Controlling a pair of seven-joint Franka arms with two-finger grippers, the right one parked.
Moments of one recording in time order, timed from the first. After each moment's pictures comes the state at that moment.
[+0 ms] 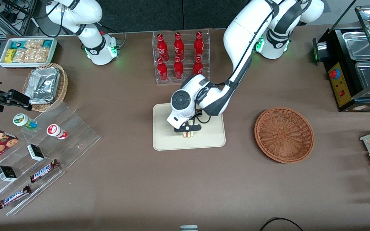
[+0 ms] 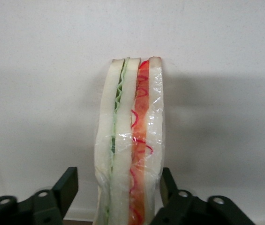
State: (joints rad) arm -0.73 0.82 -0.10 -1.35 -0.04 1.99 -0.86
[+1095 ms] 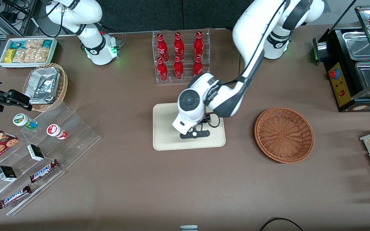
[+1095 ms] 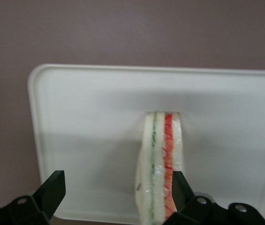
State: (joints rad) arm -0.65 0.72 -0.06 -1.29 -0.01 1.88 -0.80
